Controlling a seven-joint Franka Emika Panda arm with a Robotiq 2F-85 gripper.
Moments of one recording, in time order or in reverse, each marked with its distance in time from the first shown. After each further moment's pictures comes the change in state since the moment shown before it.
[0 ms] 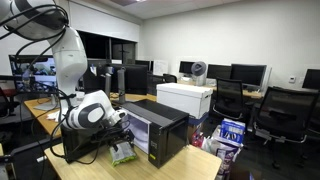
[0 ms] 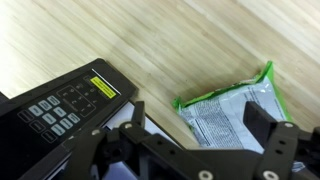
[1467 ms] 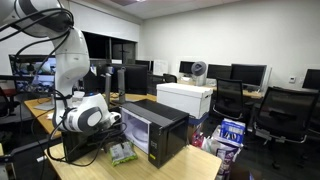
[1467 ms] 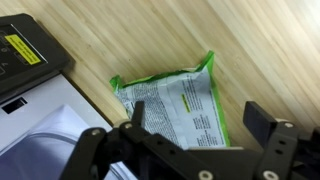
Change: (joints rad) arm -0.177 -0.014 0.186 -0.001 -0.179 -0.001 -0.120
